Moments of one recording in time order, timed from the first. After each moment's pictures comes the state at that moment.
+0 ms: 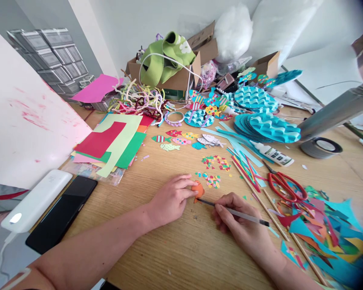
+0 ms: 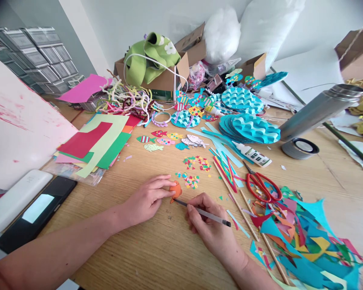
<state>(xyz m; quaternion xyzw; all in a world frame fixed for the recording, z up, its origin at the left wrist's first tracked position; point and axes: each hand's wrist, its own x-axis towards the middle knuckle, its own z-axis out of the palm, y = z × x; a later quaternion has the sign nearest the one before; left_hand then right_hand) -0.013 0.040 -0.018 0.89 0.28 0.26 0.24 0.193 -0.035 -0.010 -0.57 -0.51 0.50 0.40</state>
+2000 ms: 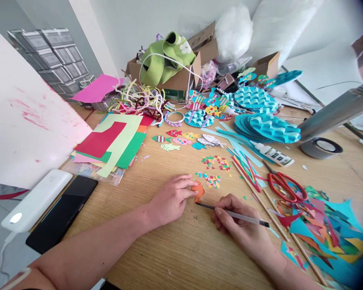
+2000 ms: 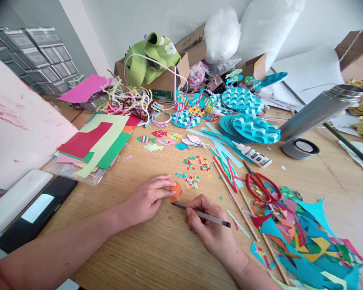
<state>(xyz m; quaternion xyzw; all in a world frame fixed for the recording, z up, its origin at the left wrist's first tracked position) -0.014 0.041 -0.018 0.89 0.29 0.25 0.24 0.194 -0.034 -0.012 -0.55 -0.54 0.49 0.39</state>
